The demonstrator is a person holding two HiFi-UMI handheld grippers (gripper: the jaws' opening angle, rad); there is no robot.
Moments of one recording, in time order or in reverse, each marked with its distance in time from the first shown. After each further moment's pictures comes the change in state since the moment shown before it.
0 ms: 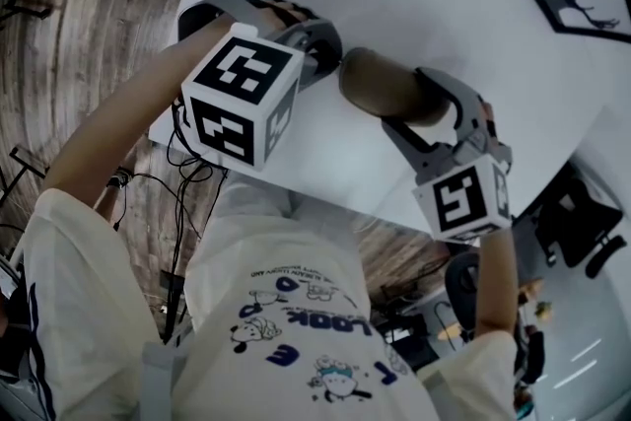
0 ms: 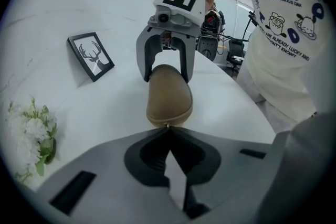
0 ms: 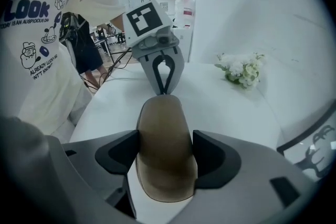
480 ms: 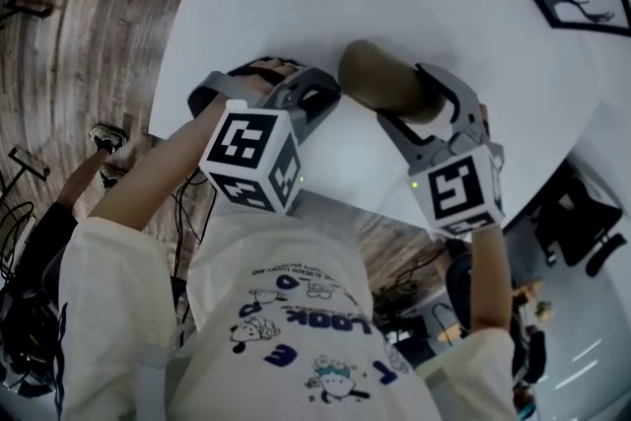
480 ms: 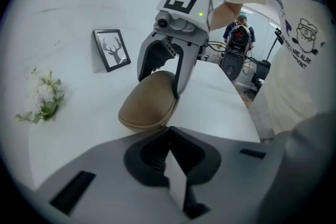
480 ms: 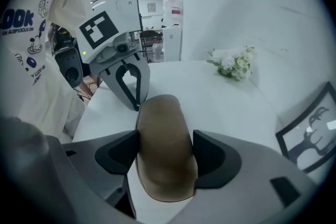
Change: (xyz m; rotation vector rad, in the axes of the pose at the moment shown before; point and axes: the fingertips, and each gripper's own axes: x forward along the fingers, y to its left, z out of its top) left arm 0.014 -0.046 0.026 -0.320 -0.076 0.149; right arm 0.000 0.002 -0.003 0.121 0.002 -0.041
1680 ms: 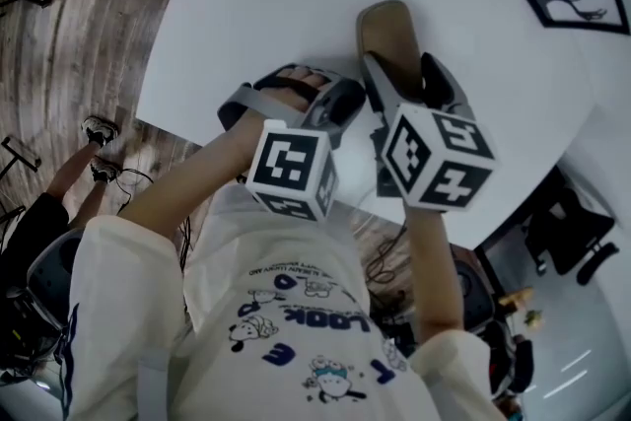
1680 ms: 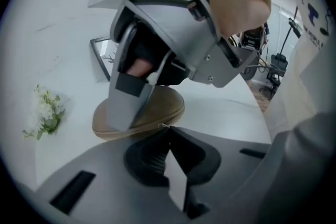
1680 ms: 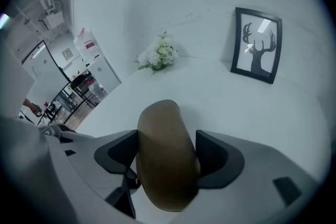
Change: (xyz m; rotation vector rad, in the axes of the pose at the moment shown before) left arm 0.036 -0.012 0.048 -0.005 0.006 0.153; right arm 0.005 -0.047 -0.006 0.899 -0.130 -0.285
